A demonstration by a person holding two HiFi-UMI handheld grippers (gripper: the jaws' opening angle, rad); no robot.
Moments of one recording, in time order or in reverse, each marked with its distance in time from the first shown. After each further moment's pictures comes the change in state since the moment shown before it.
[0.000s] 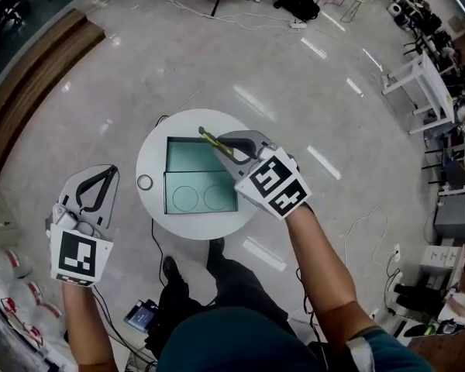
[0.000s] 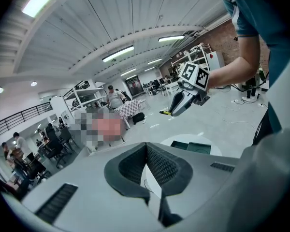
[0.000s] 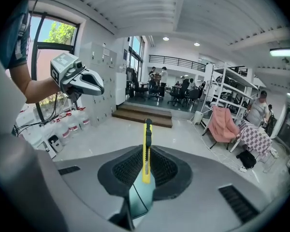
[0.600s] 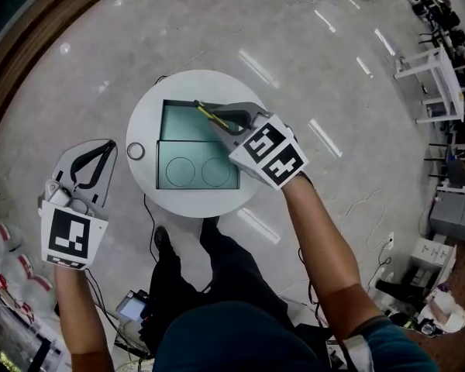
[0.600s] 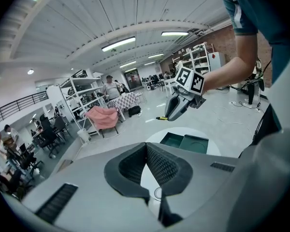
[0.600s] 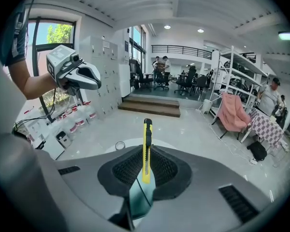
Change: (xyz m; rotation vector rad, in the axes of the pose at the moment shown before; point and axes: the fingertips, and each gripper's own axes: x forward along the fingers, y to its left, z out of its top) left arm 0.070 -0.037 -0.082 -0.072 0.078 -0.055; right arm 0.094 -0.002 -0.096 0.027 0.099 0.109
